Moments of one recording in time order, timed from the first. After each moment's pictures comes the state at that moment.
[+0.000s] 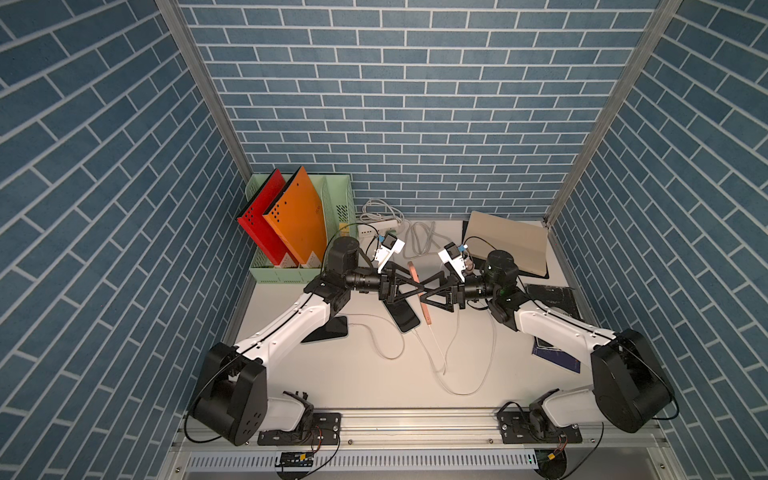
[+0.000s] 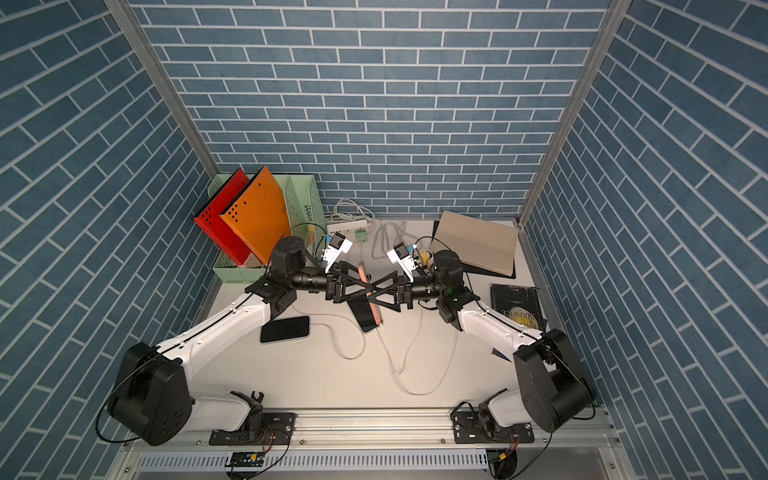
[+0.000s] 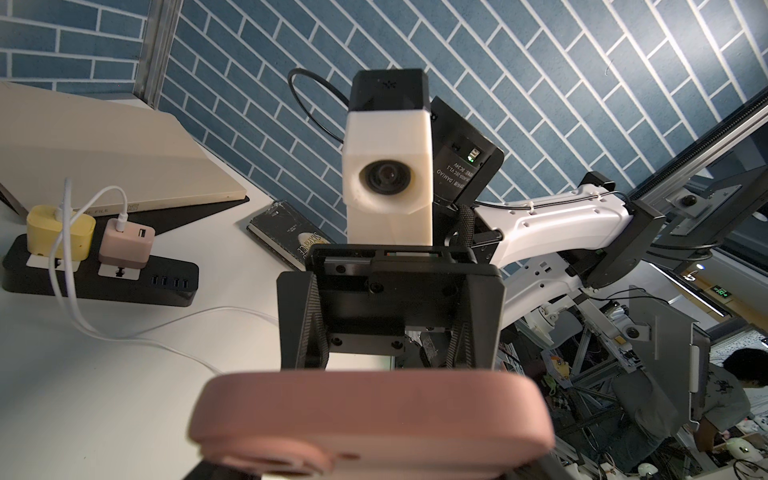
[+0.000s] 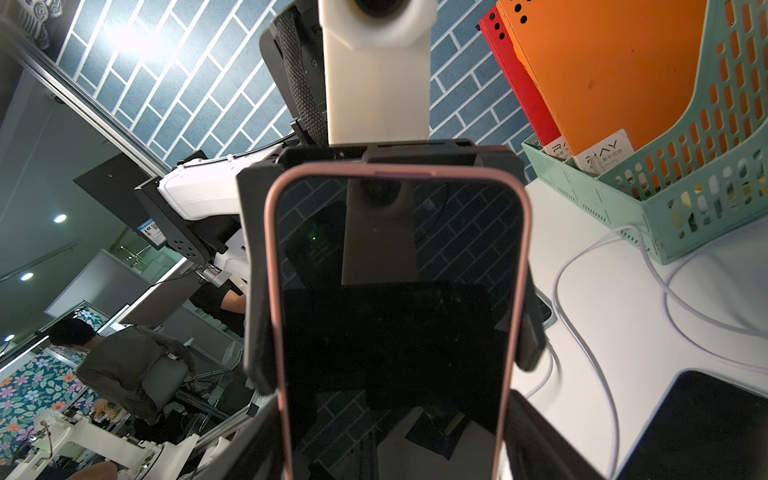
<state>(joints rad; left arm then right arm) -0.46 1.37 0.96 0.15 1.10 -0.41 0.56 1.42 0.80 0.55 -1.19 0.59</state>
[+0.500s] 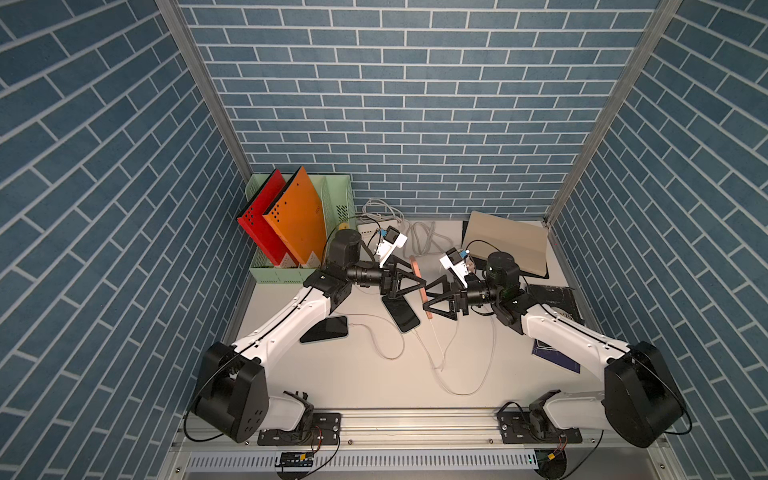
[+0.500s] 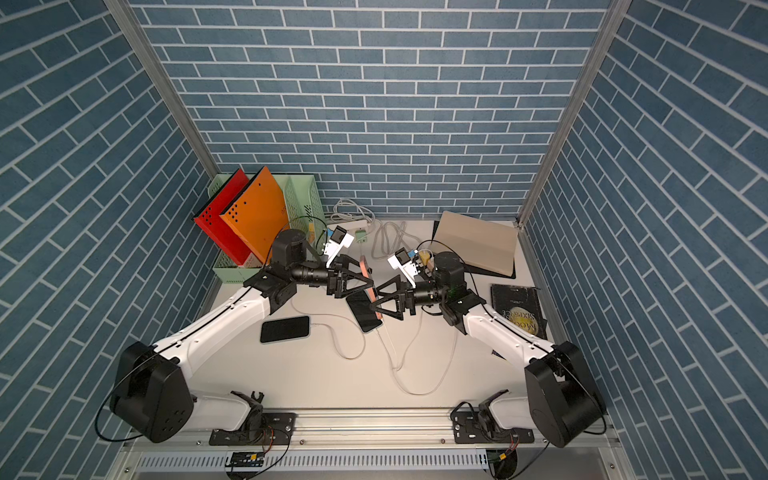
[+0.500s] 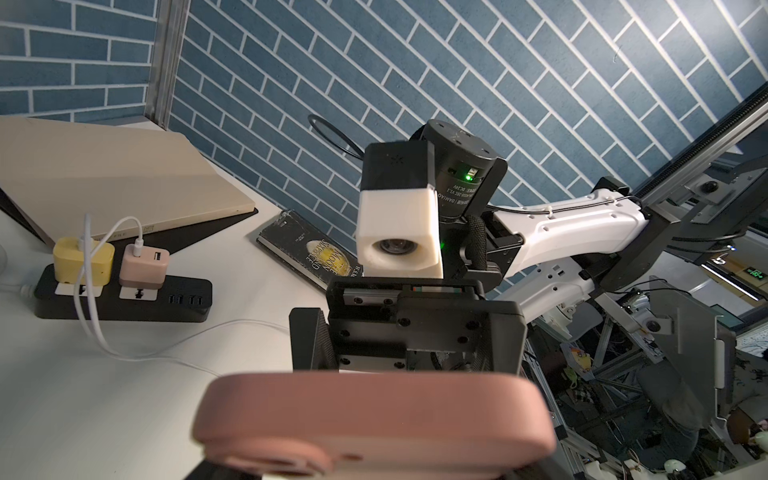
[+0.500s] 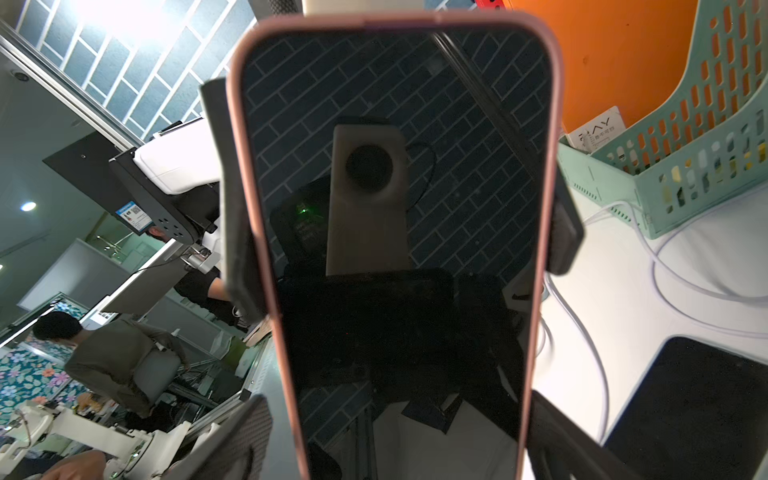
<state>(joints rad) -0.46 1.40 1.06 0.04 1.08 -0.32 0.56 1.32 0.78 0.32 -1.16 0.42</state>
